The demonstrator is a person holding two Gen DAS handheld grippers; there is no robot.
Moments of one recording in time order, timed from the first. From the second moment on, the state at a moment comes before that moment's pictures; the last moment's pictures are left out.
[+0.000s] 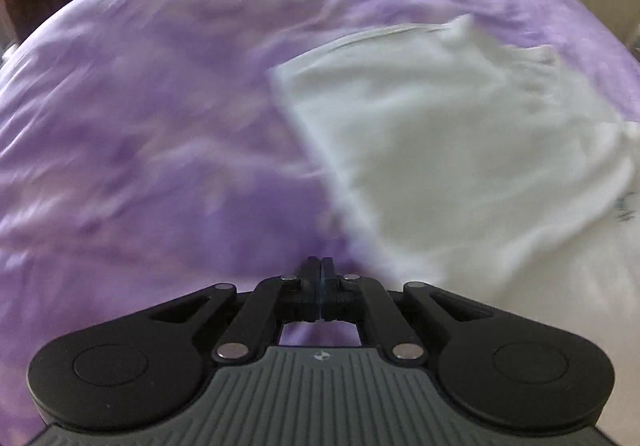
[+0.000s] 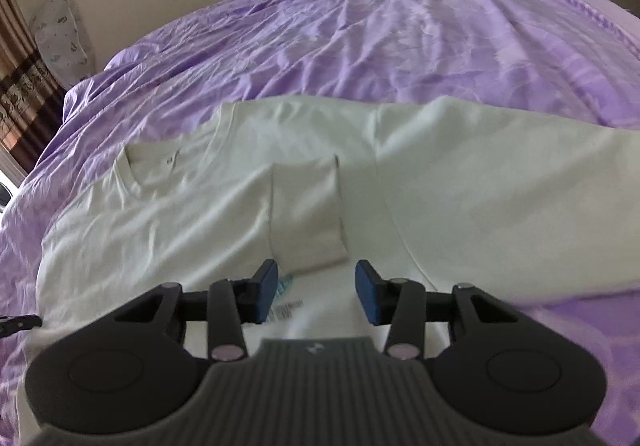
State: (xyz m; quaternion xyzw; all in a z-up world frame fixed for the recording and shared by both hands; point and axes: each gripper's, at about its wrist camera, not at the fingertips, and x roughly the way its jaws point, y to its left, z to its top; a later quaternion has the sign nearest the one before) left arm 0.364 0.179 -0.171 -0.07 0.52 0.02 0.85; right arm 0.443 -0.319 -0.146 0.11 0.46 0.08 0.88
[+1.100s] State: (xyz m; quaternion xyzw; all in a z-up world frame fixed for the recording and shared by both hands) left arm 0.348 0.192 -0.170 -0.25 0.50 -0.01 0.83; right arm 0.351 -0.421 -0.126 0.13 0.49 0.01 0.86
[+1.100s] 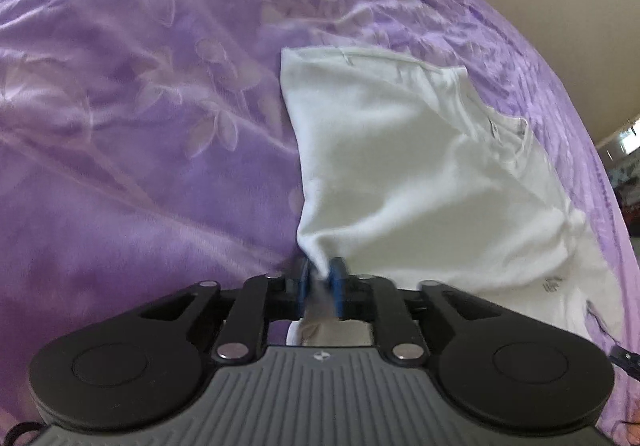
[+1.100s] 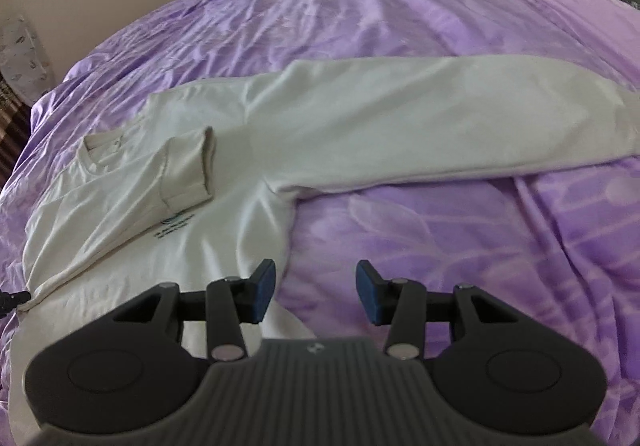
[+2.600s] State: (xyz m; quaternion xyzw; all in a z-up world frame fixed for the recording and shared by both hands) left arm 0.300 0.181 -0.059 -0.11 0.47 0.10 0.87; right arm 0.385 -0.716 -0.166 0.38 0.30 -0.33 0.81
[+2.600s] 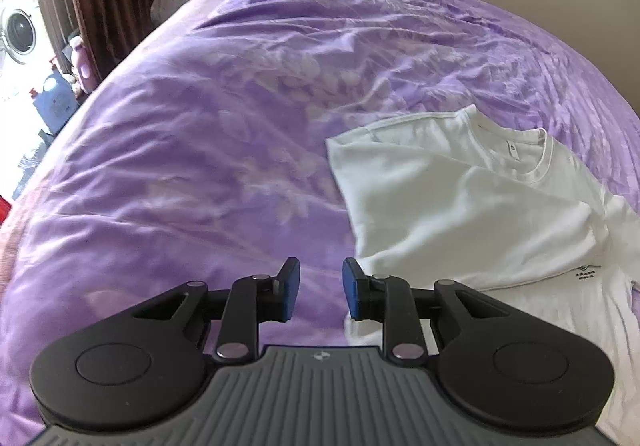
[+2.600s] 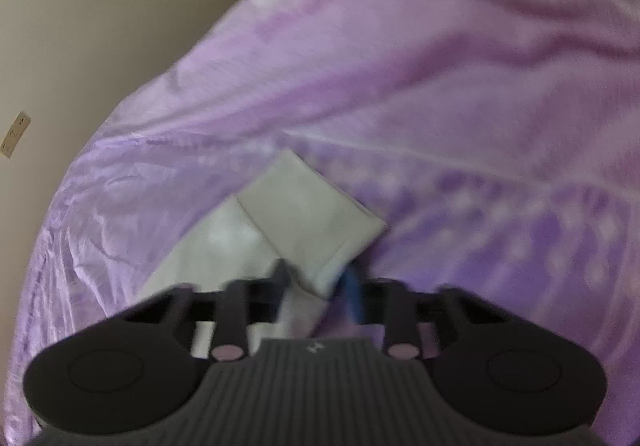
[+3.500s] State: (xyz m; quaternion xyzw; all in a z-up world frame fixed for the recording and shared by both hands) left arm 0.268 0.163 -0.072 -0.17 0.45 -0.02 0.88; right arm 0.402 -0.150 -0.135 -0.13 0.42 0.20 0.87
